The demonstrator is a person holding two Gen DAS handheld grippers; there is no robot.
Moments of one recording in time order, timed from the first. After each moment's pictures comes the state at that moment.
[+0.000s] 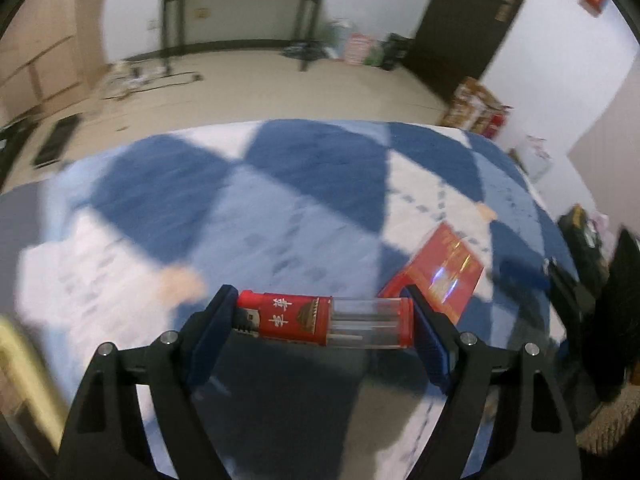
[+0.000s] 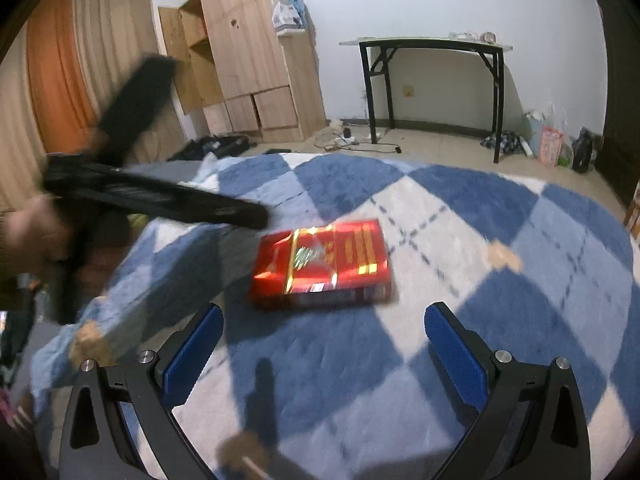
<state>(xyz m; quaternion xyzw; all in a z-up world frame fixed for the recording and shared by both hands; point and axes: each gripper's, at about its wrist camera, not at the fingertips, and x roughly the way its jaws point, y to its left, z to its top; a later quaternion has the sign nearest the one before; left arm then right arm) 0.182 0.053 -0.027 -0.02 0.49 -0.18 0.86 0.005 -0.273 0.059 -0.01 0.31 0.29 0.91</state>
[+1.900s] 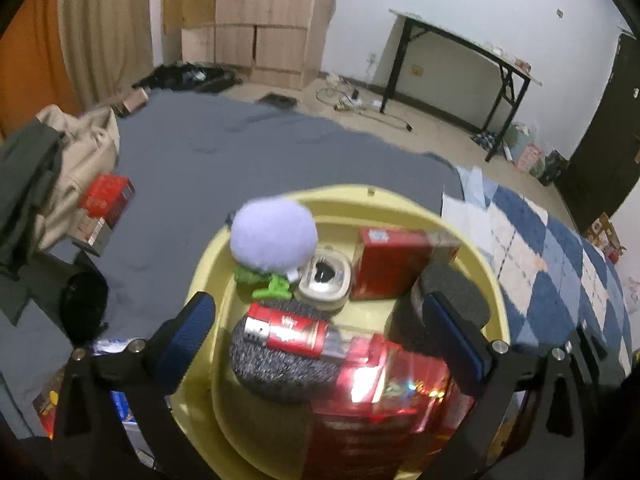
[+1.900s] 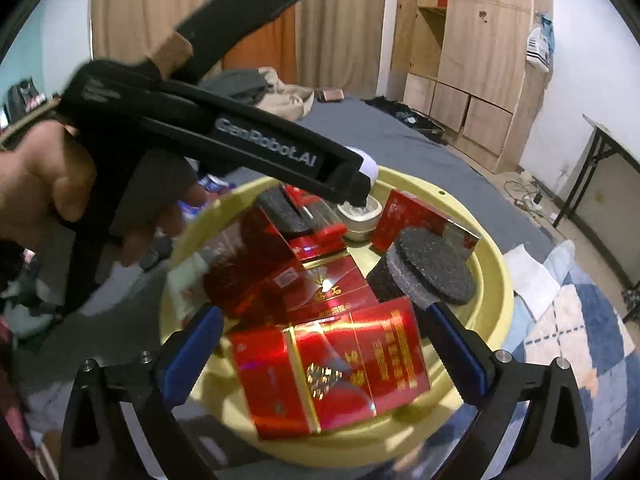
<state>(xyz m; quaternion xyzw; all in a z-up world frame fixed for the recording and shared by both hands) 0.035 0.362 -0.008 -0.13 0.40 0.12 0.90 -0.118 0.116 0.102 -0.22 0.25 0.54 0.78</state>
